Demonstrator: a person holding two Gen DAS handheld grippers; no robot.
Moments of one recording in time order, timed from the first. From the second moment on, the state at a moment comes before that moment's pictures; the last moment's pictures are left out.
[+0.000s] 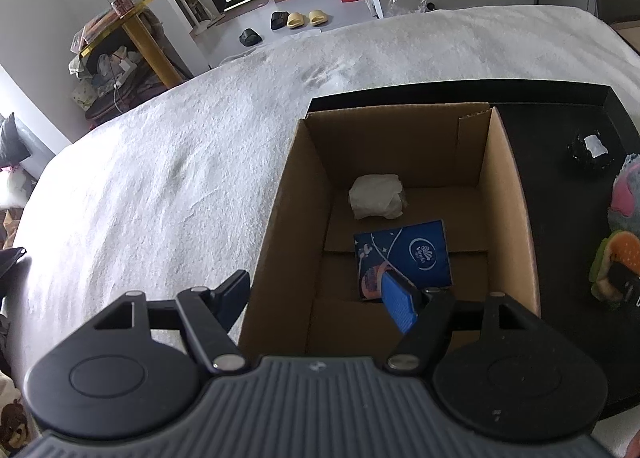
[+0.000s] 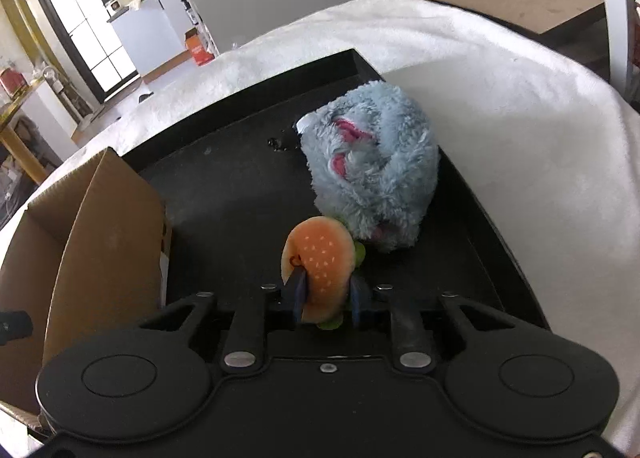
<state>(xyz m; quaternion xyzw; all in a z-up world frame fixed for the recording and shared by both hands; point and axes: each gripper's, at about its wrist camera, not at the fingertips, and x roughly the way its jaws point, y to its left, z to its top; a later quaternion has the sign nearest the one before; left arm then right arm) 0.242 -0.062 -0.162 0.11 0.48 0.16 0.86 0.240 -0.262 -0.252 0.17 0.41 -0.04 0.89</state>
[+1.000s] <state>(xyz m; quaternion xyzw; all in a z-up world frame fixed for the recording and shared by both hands) 0.206 -0.019 -0.131 0.04 0.46 0.11 0.88 0.215 -0.240 -0.186 0.17 0.39 0.04 0.90</state>
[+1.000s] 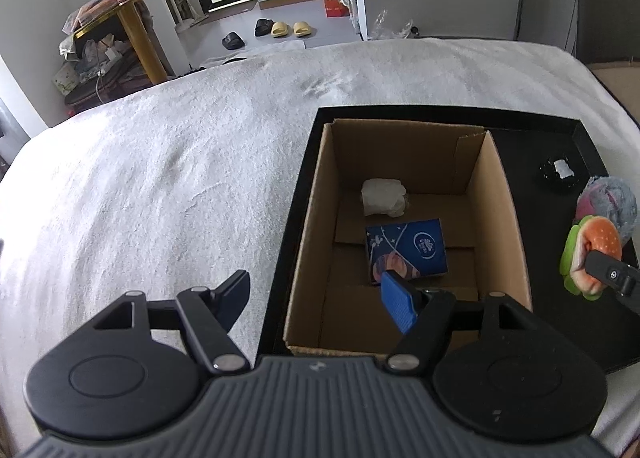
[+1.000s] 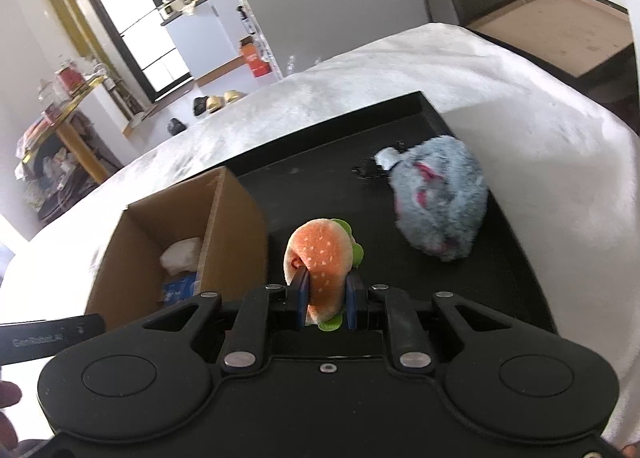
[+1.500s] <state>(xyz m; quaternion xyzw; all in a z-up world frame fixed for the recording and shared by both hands) 0.212 0.013 -0.135 -0.03 0.45 0.10 0.89 0.226 -0.190 -0.153 0.10 0.37 0.06 0.92</state>
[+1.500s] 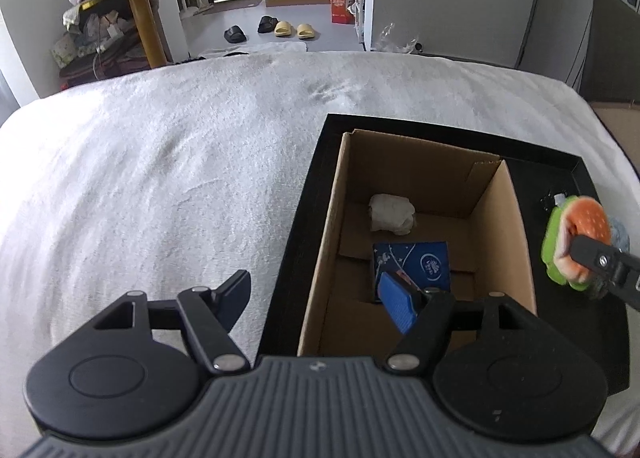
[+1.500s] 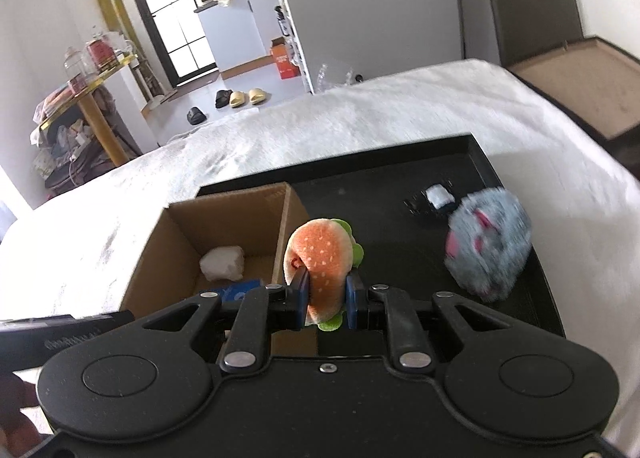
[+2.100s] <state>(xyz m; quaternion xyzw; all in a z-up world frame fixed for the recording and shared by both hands) 0.233 0.044 -0.169 -0.10 0.49 0.07 0.87 0.265 -0.122 -0.150 0.02 0.38 0.10 0.92</state>
